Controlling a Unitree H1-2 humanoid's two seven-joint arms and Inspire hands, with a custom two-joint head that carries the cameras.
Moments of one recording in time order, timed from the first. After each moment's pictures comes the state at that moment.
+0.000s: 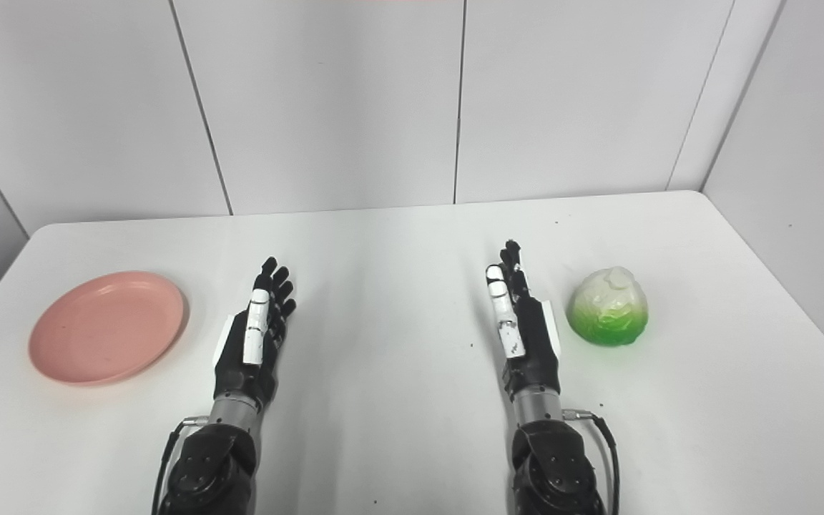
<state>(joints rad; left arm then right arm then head) -0.34 -0.09 -0.01 0.33 -0.08 -0.10 -0.02 -0.26 0.04 -0.05 0.13 0.08 -0.07 -0.05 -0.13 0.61</state>
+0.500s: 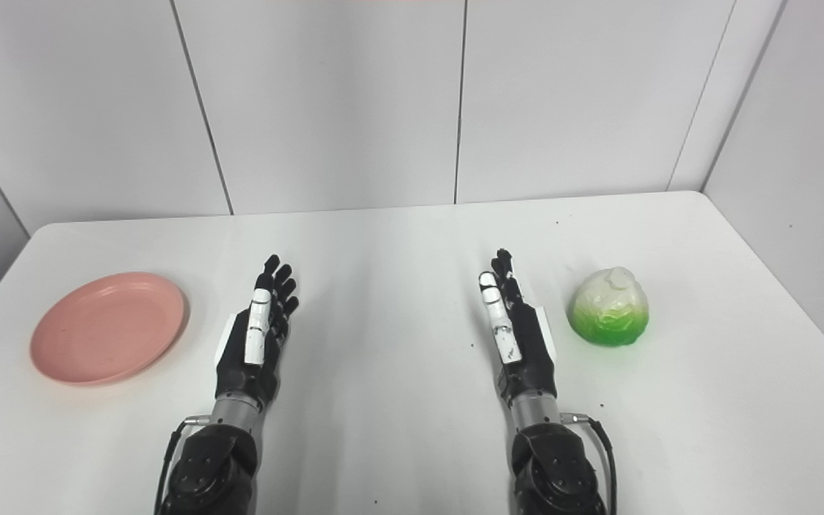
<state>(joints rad) -0.33 -0.09 -0.02 0.34 -0.09 -0.12 -0.03 -0.26 0.03 -0.04 0.14 0.10 -0.04 -0.02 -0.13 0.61</state>
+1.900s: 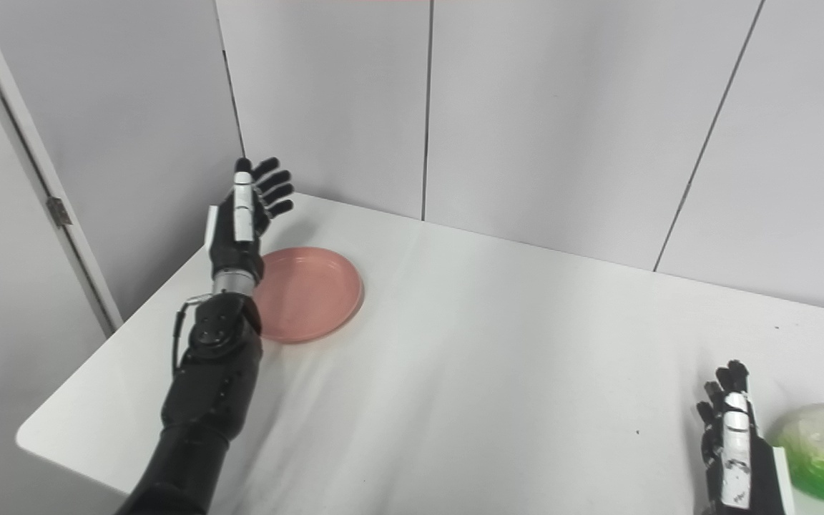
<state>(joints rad) -0.54 0.24 0.38 0.40 -0.15 -0.10 0.20 -0.20 -0.07 -0.07 0.06 0.17 -0.02 0.07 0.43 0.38</state>
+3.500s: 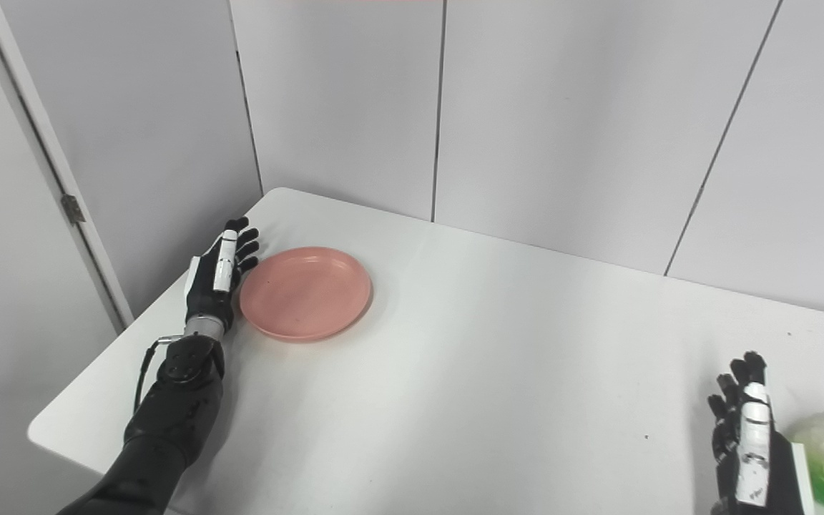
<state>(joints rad) -0.50 0.33 0.29 0.76 -0.17 -0.27 0.11 -0.17 -0.05 -0.07 -0.12 0.19 0.13 0.03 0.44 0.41</state>
